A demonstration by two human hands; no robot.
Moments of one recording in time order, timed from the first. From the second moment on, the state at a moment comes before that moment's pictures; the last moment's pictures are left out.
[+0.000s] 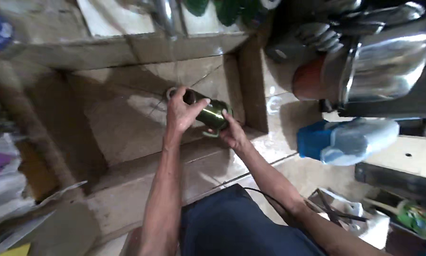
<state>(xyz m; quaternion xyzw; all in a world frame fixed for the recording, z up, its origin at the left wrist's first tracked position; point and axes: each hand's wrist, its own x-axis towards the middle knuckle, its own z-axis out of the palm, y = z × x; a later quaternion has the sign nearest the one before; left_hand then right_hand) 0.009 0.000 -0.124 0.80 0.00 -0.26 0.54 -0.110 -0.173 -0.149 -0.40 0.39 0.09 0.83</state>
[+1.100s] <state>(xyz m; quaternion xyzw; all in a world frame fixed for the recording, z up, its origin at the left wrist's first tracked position) 0.037 0.038 -0.228 0.36 0.35 -0.16 0.85 0.055 -0.120 -0.148 -0.89 -0.05 0.00 0.44</state>
